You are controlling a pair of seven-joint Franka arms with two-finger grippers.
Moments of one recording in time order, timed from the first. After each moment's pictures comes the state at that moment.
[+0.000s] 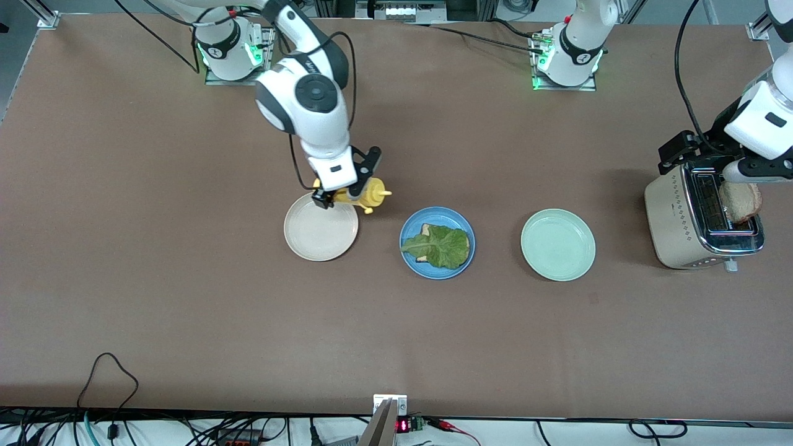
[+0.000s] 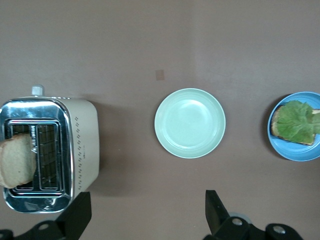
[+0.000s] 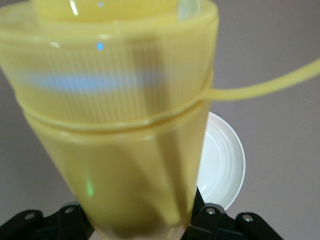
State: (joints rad) left arm 0.18 -0.01 -0.21 -1.68 0.00 1.69 -0.08; right arm 0.40 0.42 0.33 -1.83 -0.34 2.21 -0.26
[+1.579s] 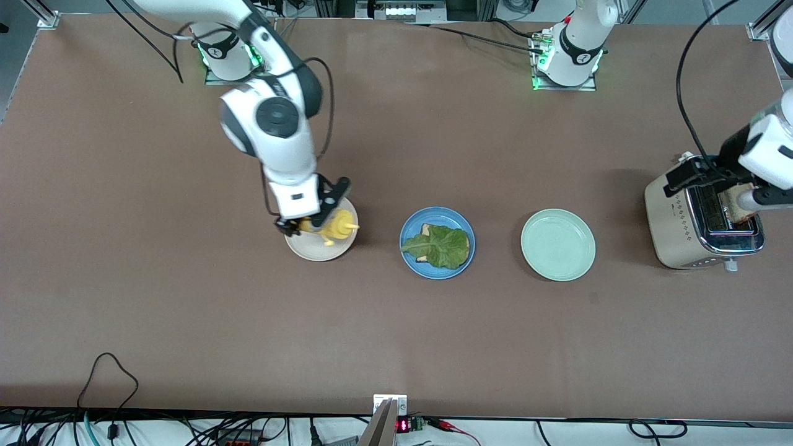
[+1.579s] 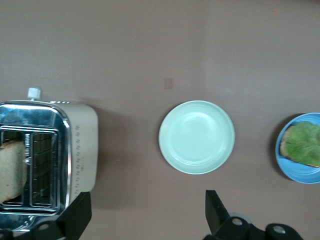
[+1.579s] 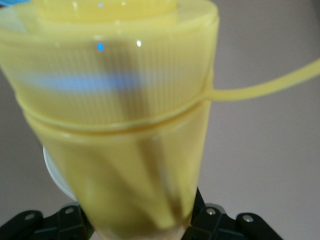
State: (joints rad) left arm 0.10 0.07 -0.03 -1.70 -0.02 1.78 -0.05; right arm 0.20 0.35 0.34 -1.81 -0.33 2.20 -0.39
